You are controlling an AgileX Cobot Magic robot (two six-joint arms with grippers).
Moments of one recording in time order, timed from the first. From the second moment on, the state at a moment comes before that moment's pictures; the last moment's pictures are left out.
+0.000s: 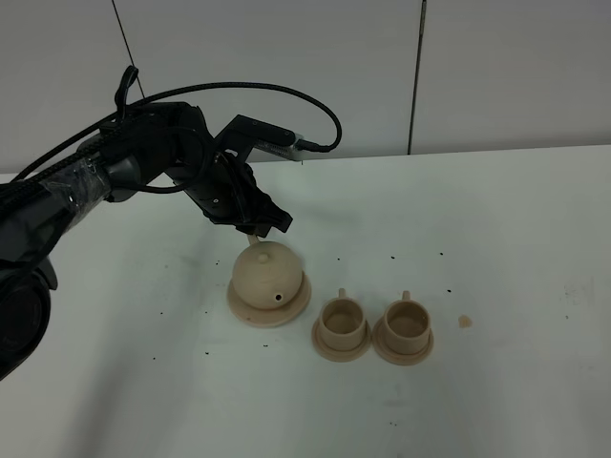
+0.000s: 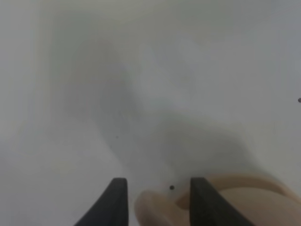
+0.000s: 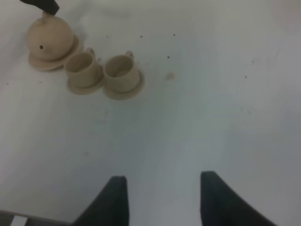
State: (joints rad) left arm -0.31 2.33 -1.92 -0.11 0.76 0.33; right arm 0.05 -0.01 -0.49 0.33 1.09 -0.18
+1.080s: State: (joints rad) left arm -0.31 2.31 -1.92 -0.05 0.76 0.28; right arm 0.05 -0.01 -0.49 0.33 1.09 -0.18
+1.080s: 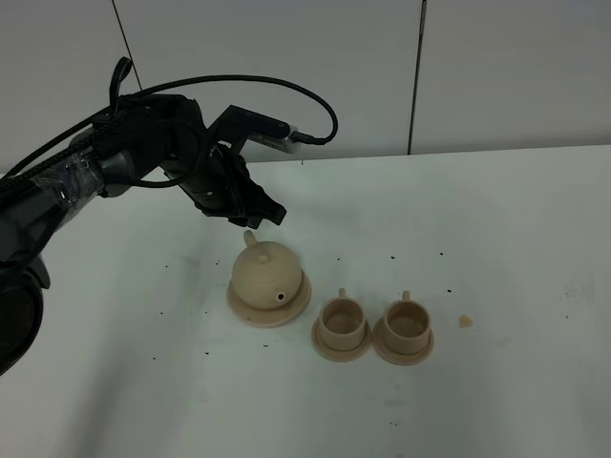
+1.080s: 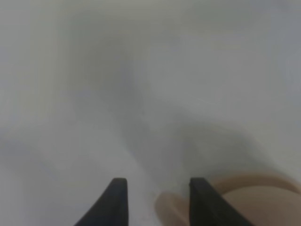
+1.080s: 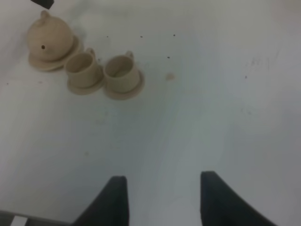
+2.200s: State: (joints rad) left arm -0.31 2.31 -1.92 -0.02 0.77 0.28; right arm 0.05 -0.01 -0.49 0.33 1.09 -0.18
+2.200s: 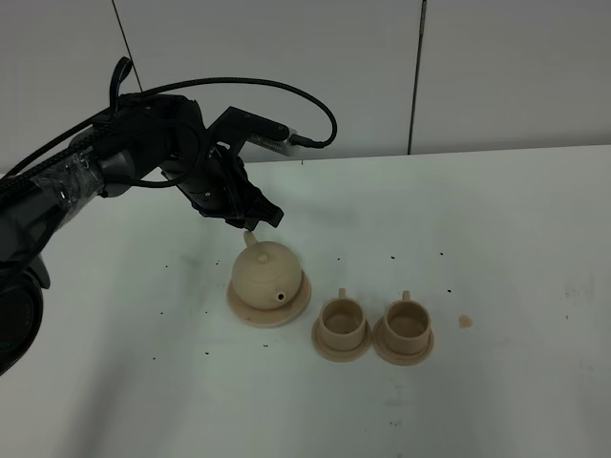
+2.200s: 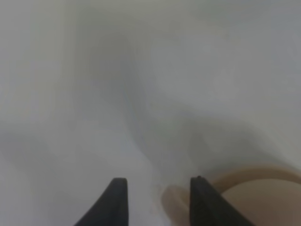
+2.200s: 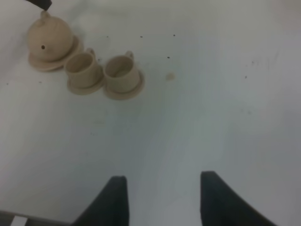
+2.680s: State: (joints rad) left arm -0.31 2.32 -1.92 -0.02 0.77 0.28; right arm 0.05 -0.01 -0.49 0.33 1.09 -0.18
